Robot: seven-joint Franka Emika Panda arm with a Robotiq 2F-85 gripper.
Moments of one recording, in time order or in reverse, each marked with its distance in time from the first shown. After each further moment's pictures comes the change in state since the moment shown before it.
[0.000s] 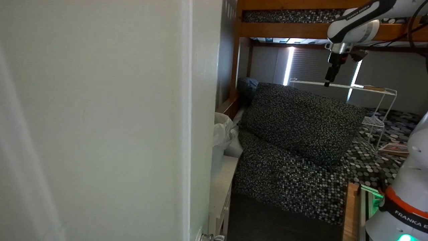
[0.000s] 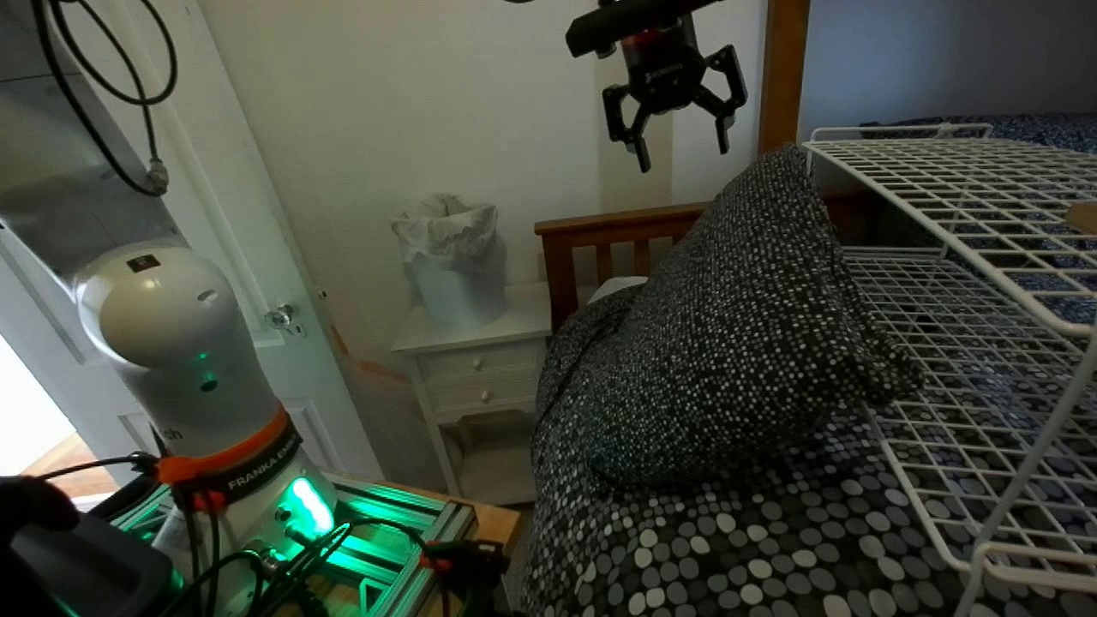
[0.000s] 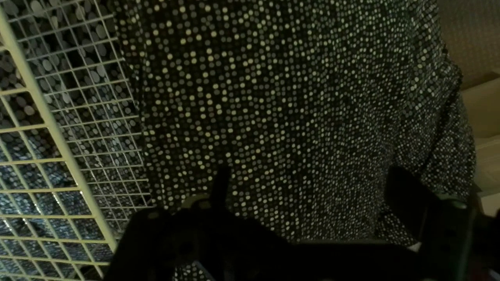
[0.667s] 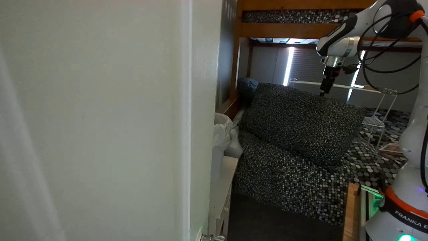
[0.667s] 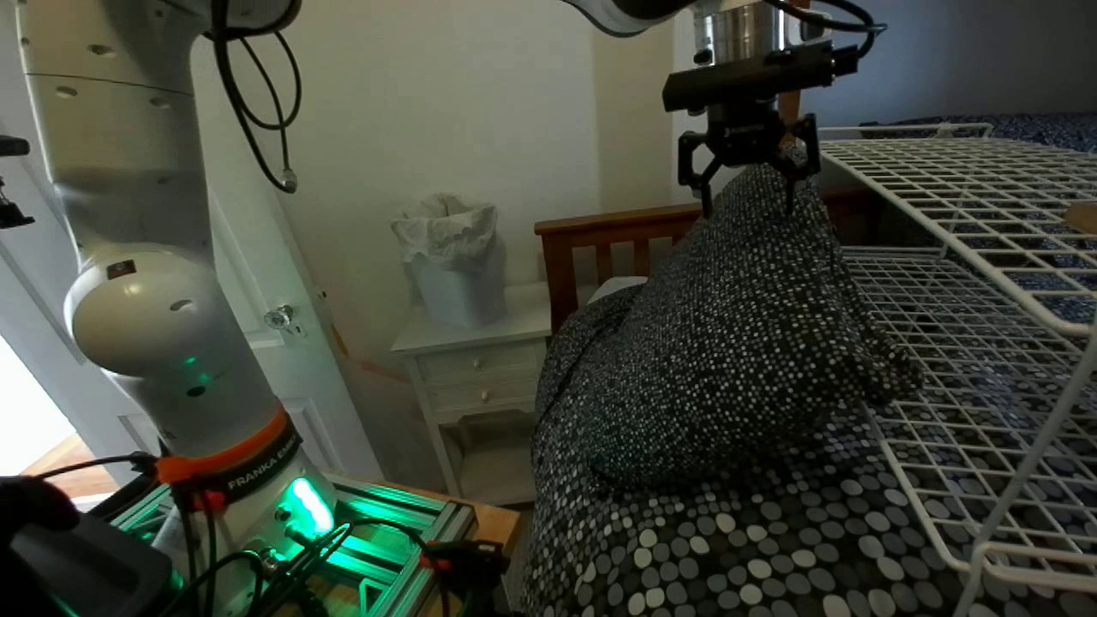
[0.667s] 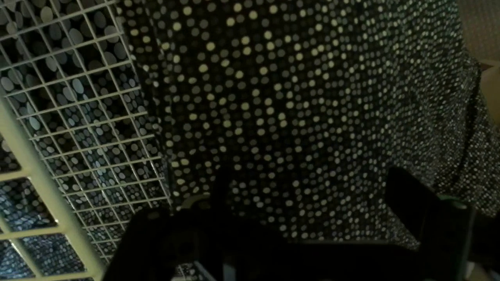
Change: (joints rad) arm -0.161 0.379 0.020 0.263 0.287 -0.052 -0.172
